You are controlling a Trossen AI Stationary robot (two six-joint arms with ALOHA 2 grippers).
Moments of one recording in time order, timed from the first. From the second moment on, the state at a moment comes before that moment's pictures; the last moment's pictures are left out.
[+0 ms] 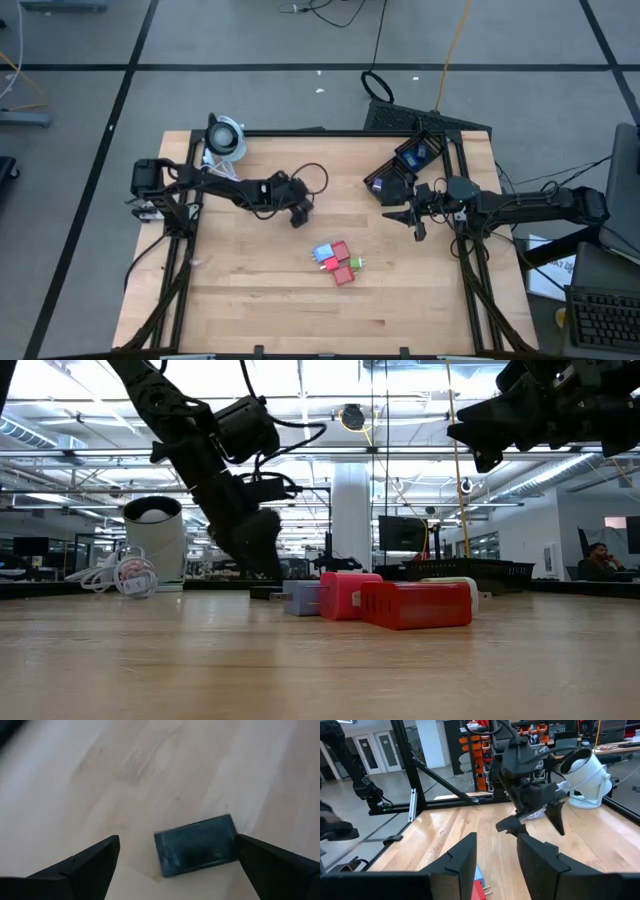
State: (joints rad) left arm 0.12 1.70 0.84 -0.08 -0.32 -0.17; right arm -0.12 0.70 0.21 0.47 -0.24 0.14
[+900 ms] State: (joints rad) left arm 0.23 1.75 0.84 0.05 -0.14 -0.21; right arm -0.12 0.70 0.21 0.47 -0.24 0.14
